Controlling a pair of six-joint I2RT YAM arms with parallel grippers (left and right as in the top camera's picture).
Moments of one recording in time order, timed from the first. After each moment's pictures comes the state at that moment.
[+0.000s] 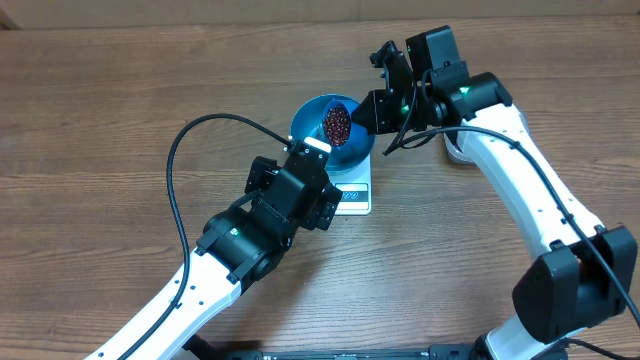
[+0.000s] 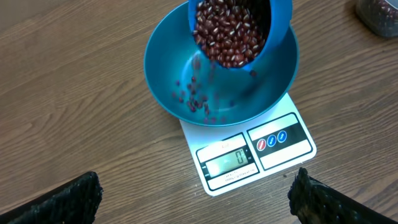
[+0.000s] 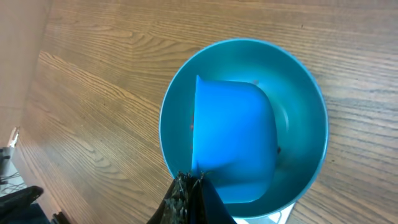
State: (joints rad) left arm -0.70 1.23 0.99 -0.58 -0.33 -0.15; right arm 0.32 1.78 1.59 -0.80 -0.51 0.20
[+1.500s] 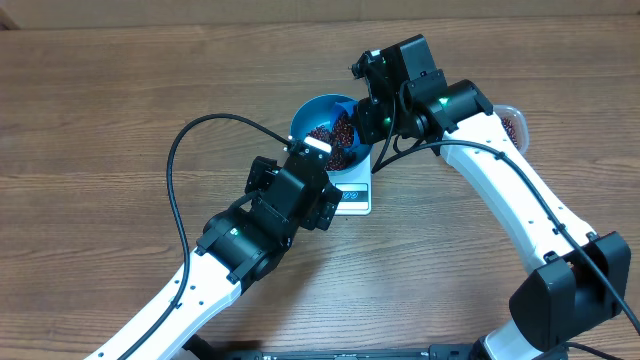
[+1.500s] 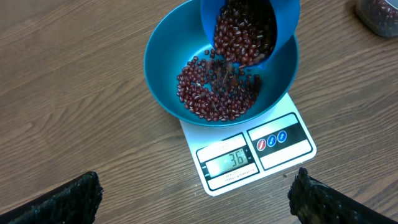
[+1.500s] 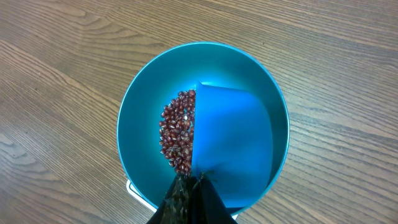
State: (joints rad) left arm -0.70 1.23 0.99 -0.58 -0.33 -0.15; right arm 0.42 1.76 1.59 -0.81 -0.24 0.07
